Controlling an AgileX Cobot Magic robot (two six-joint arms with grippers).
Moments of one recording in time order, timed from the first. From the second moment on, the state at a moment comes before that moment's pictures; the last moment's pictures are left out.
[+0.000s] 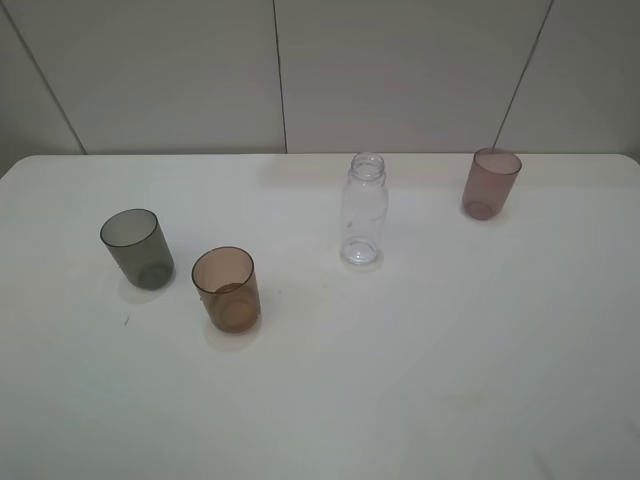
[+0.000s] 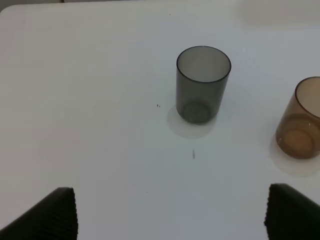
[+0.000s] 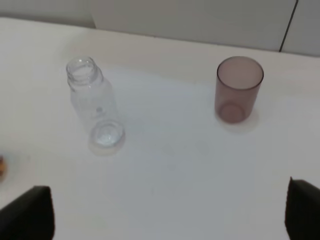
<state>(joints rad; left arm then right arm) -0.09 -0.01 -0.50 0.00 1.06 -0.02 0.19 0.50 -0.78 0.04 0.96 -0.01</state>
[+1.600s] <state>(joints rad) -0.09 -0.01 -0.50 0.00 1.06 -0.02 0.03 0.00 -0.52 0.00 1.06 -0.01</state>
